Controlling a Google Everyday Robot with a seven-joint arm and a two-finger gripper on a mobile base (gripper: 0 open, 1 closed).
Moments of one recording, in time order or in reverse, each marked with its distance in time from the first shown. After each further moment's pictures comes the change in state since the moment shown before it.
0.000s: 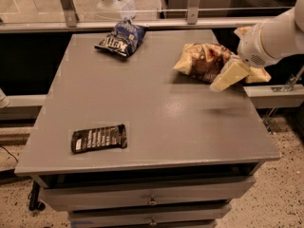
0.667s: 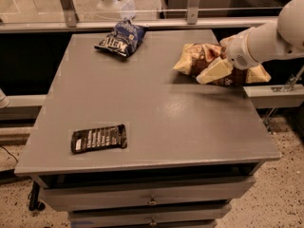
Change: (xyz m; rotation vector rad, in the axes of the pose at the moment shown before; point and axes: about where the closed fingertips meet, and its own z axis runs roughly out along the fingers) arm -0.007 -0.012 0.056 -0.053 -0.121 0.158
